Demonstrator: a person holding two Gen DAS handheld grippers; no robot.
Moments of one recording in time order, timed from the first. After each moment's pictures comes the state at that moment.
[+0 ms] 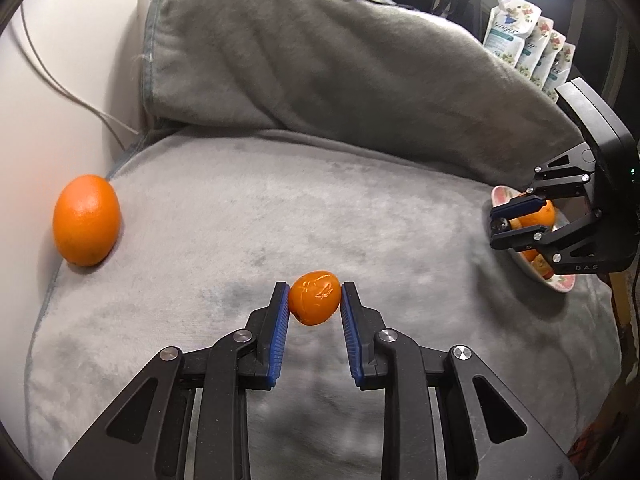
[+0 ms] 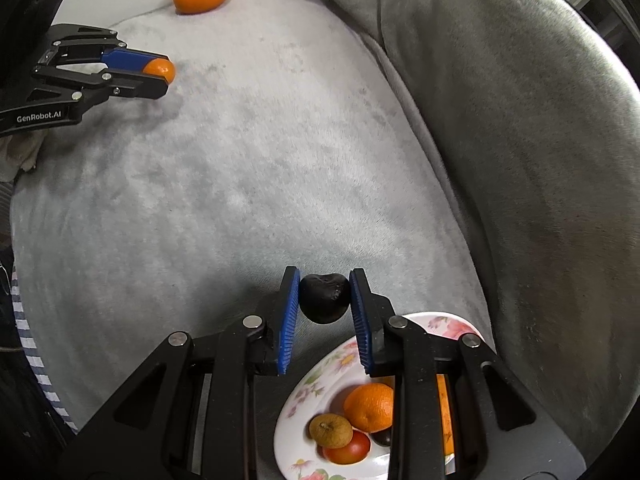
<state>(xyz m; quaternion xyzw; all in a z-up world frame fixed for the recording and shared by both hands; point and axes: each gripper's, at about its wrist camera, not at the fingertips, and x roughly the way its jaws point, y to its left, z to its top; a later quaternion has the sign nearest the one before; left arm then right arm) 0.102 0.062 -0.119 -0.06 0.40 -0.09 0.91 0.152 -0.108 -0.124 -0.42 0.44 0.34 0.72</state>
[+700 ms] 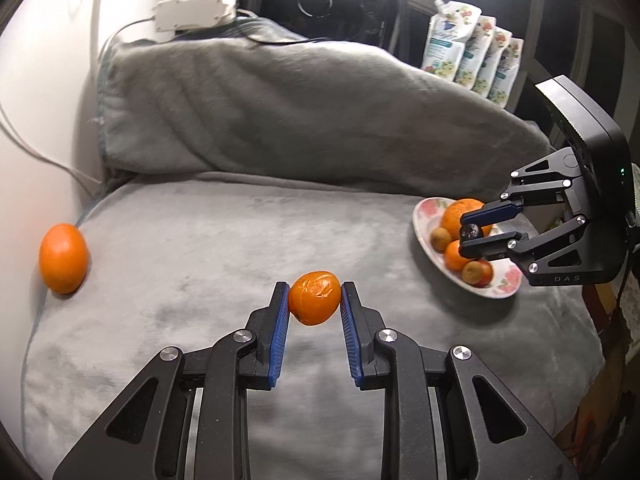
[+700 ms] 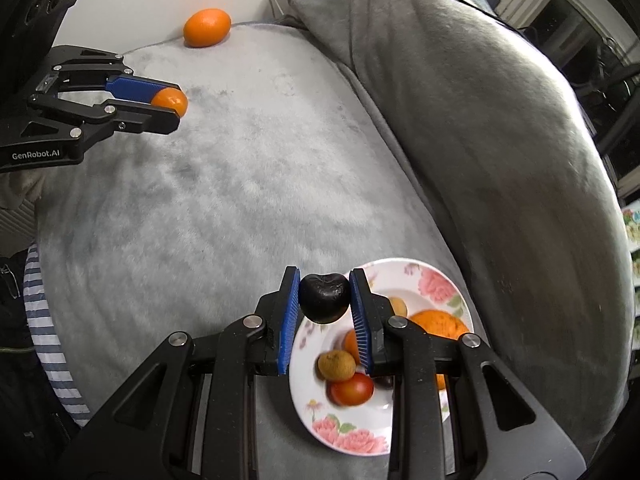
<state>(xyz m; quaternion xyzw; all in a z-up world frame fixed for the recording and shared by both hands) 0.076 0.000 -0.078 -0.04 0.36 -0.14 0.92 0.098 -0.170 -0.079 -0.39 0.40 0.33 0.76</state>
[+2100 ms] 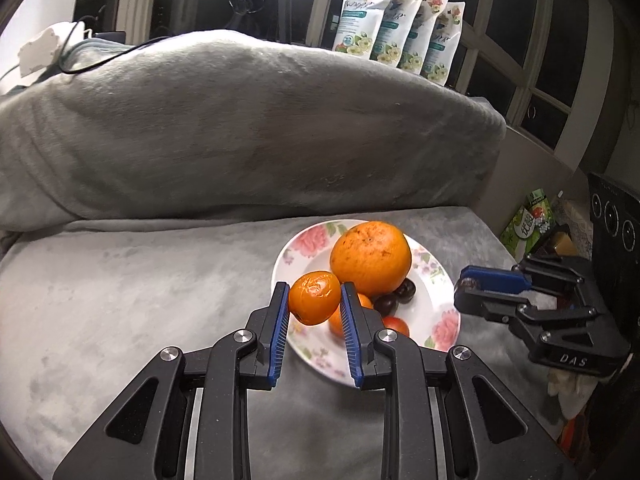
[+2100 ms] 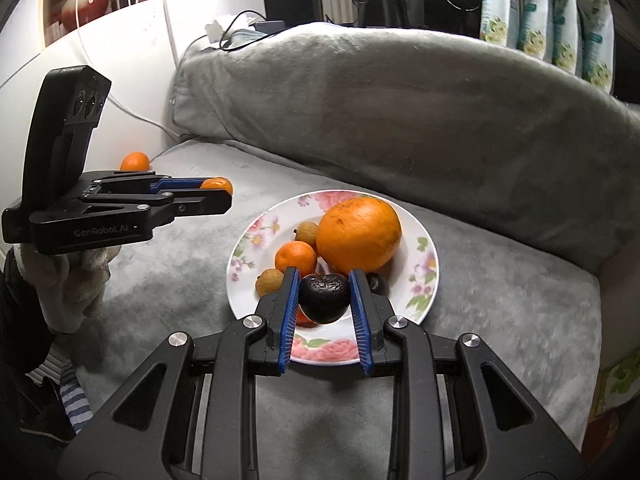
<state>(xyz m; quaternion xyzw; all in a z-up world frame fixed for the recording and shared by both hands) 0.131 -0.135 -0.074 -0.02 0.36 -0.22 0.91 0.081 -0.332 -0.102 -0.07 0.33 0.27 0.90</state>
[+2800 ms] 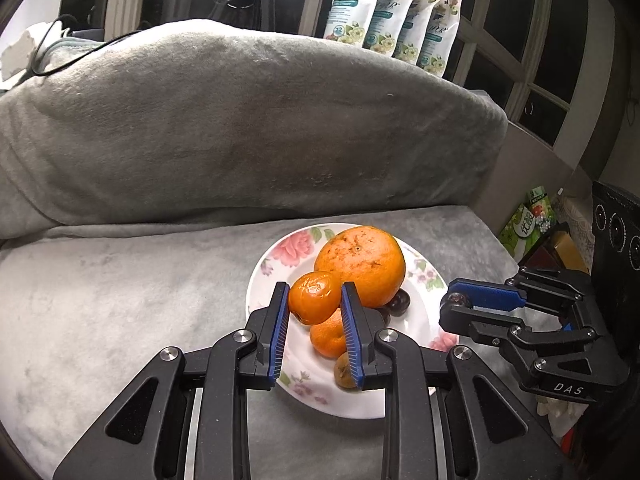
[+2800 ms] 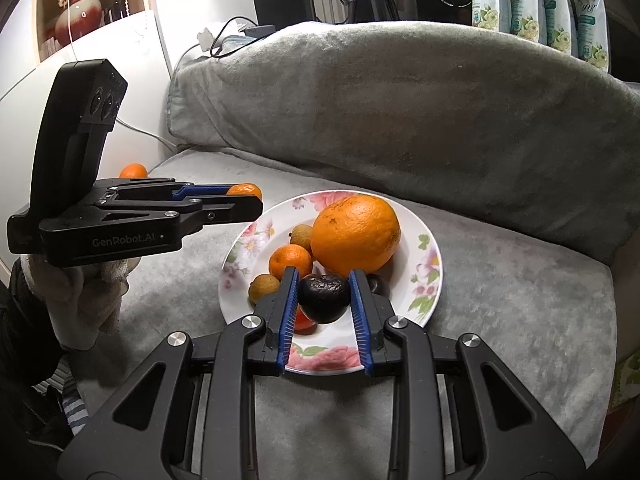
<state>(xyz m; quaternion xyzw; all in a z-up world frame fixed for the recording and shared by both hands) 0.144 -0.153 -0.081 -0.02 0.37 -0.23 0.90 0.090 -0.337 -0.112 -0.05 0.32 0.27 0.91</state>
